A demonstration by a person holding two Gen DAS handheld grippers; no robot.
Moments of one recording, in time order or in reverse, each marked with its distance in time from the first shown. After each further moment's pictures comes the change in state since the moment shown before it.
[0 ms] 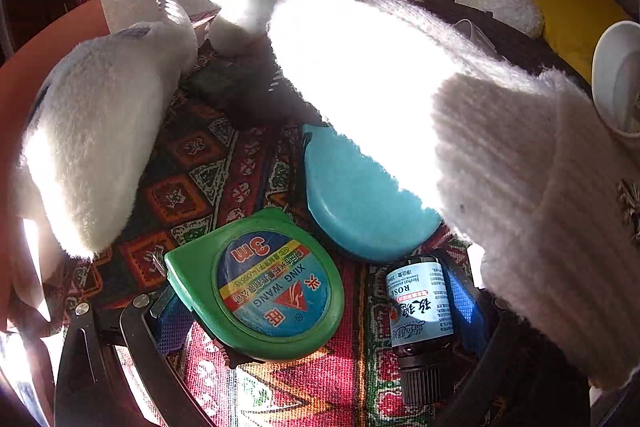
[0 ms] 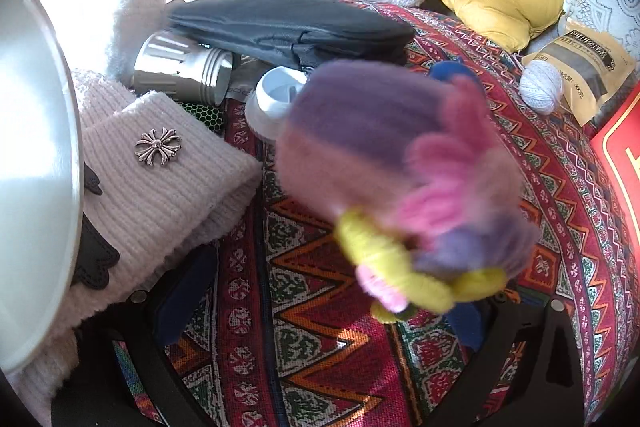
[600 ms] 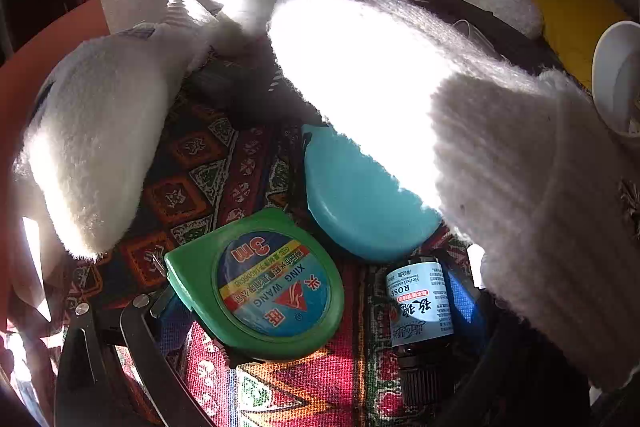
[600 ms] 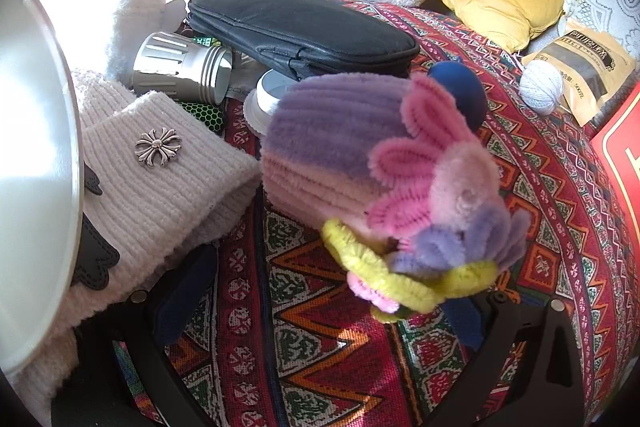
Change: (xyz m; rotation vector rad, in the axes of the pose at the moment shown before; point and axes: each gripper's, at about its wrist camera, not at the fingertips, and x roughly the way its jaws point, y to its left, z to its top) left arm 0.002 0.008 0.001 0.000 0.000 -0.001; right arm 0.000 0.000 0.000 0.000 0.001 -0.001
